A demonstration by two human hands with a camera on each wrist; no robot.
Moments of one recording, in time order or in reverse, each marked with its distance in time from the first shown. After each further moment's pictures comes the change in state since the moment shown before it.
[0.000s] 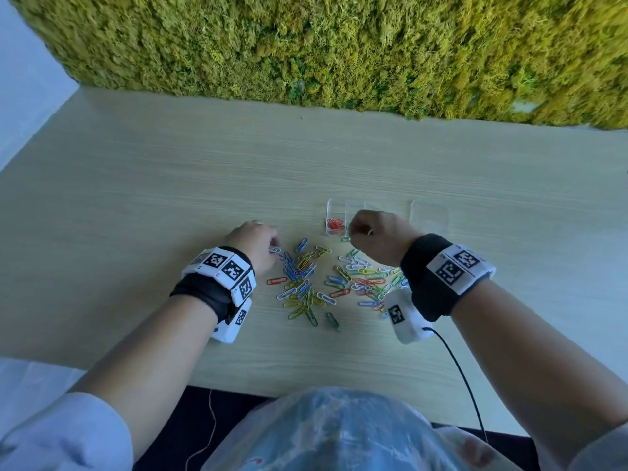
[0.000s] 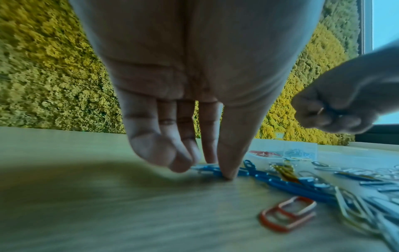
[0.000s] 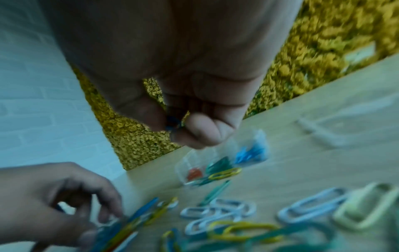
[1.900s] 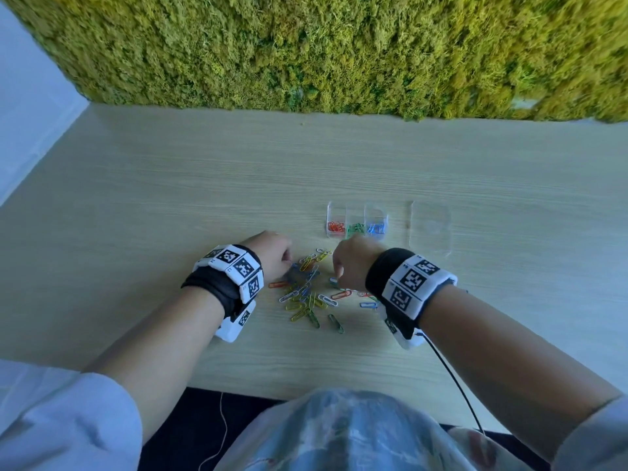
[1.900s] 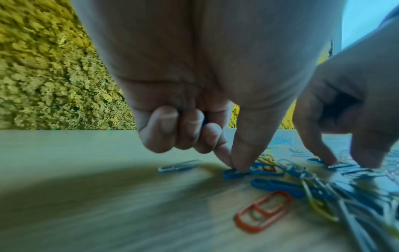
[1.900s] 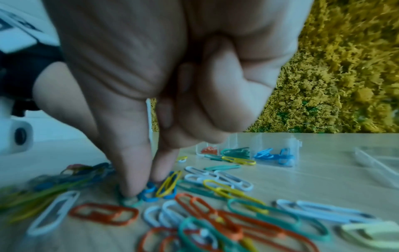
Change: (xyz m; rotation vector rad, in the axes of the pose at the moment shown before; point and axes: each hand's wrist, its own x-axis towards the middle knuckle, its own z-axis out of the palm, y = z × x) left_hand 0.003 0.017 -0.001 0.096 -0.116 0.167; right_hand 0.005 -0.016 0.036 -0.539 -0.268 -0.114
